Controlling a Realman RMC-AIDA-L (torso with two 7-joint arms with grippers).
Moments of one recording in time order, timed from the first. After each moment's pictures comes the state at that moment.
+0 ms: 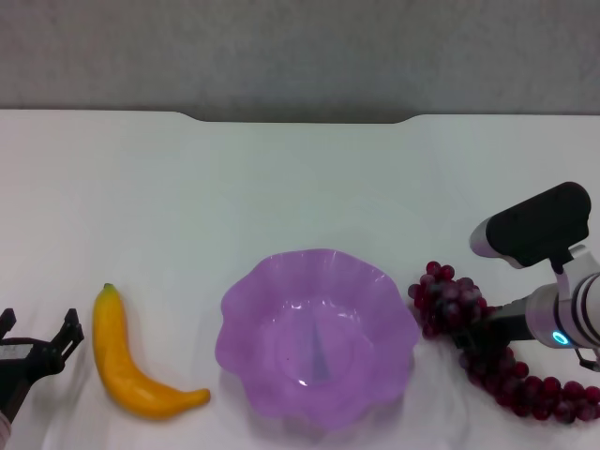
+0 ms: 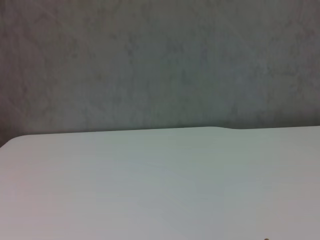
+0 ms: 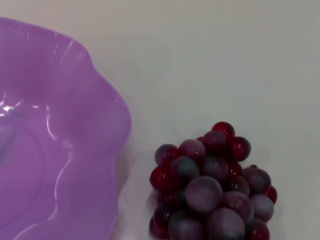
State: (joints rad) left arm -0.25 -2.05 -0.71 -0.30 2.10 0.89 -0.01; right arm 0.46 2.00 1.29 1.09 -2.70 0.81 -0.10
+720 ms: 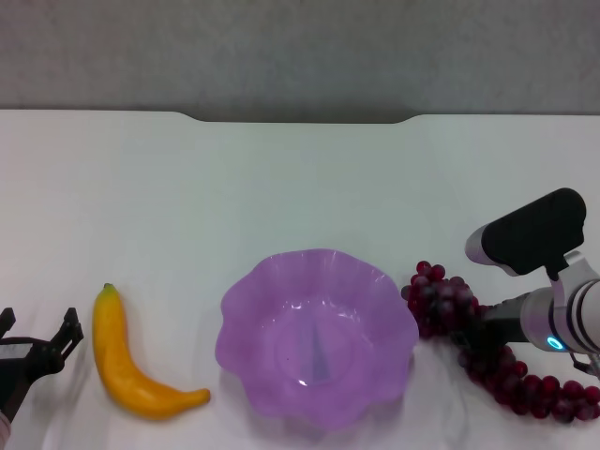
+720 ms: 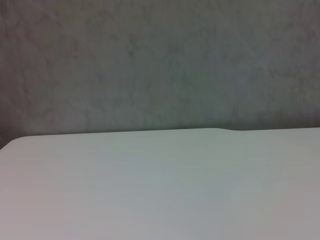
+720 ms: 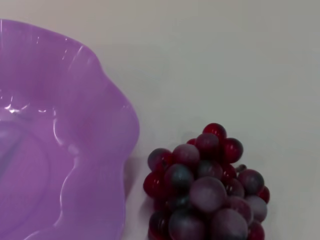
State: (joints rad) left arm -0.25 -2.05 -0.71 -0.30 2.10 0.89 -0.01; right arm 0.44 2.01 1.26 1.08 -2.71 0.75 -0.10
